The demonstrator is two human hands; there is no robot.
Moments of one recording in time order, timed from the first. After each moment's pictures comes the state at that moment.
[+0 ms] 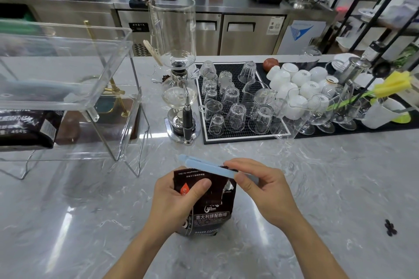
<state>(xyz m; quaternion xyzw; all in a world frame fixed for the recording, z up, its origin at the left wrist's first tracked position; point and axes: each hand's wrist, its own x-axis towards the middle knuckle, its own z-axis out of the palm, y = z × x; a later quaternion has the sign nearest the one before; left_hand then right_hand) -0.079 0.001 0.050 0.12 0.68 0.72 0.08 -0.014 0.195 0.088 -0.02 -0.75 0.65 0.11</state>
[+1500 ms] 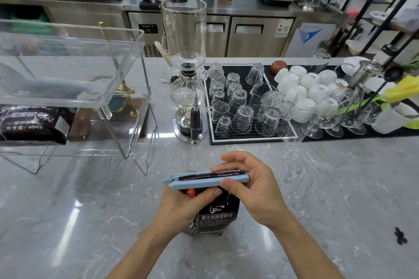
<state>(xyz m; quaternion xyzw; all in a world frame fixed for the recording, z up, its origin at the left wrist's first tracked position) -0.077 -0.002 0.055 0.15 0.69 0.70 0.12 -0.030 0.167 0.093 -0.02 -0.71 0.70 0.07</state>
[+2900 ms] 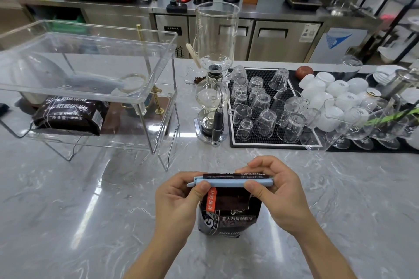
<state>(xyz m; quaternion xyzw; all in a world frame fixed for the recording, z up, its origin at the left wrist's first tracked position) -0.060 -0.026 0.070 0.01 0.61 0.79 0.00 -0.030 0.170 0.092 -0.02 -0.70 0.71 0.06</state>
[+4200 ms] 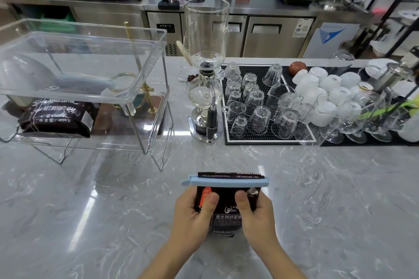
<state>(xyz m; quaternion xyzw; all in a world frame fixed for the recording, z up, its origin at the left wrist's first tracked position) -0.050 -0.008 0.024 0.12 0.71 0.70 -0.01 -0.010 0.130 0.029 -0.17 -0.69 0.69 0.15</state>
